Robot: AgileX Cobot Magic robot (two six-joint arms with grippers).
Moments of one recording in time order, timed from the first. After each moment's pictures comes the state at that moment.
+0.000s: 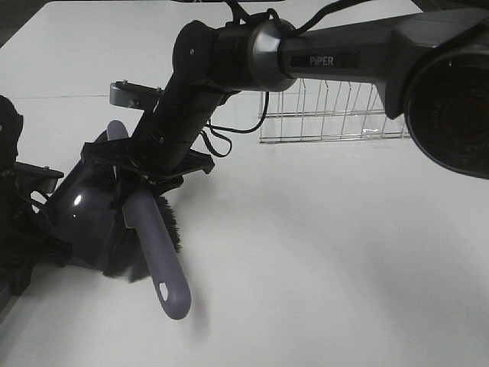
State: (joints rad) left arm -0.28 1.96 -0.95 0.14 0.88 -0.21; right arm 0.69 2.42 -1.91 0.55 0.84 0.01
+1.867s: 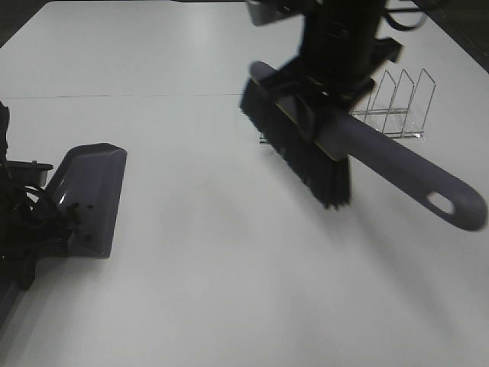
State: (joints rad) left arm -0.23 1.96 -0.96 0.05 0.84 -0.24; right arm 0.46 1.84 -1.49 -0.02 1.18 0.05
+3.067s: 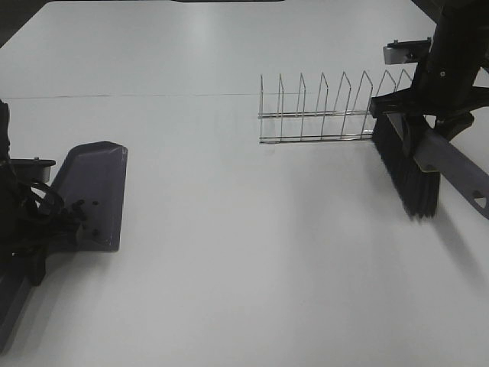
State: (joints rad) left arm -0.23 1.96 -0.96 0.00 0.81 -0.24; right arm 0.08 2.08 -1.57 -0.06 1.13 0.12
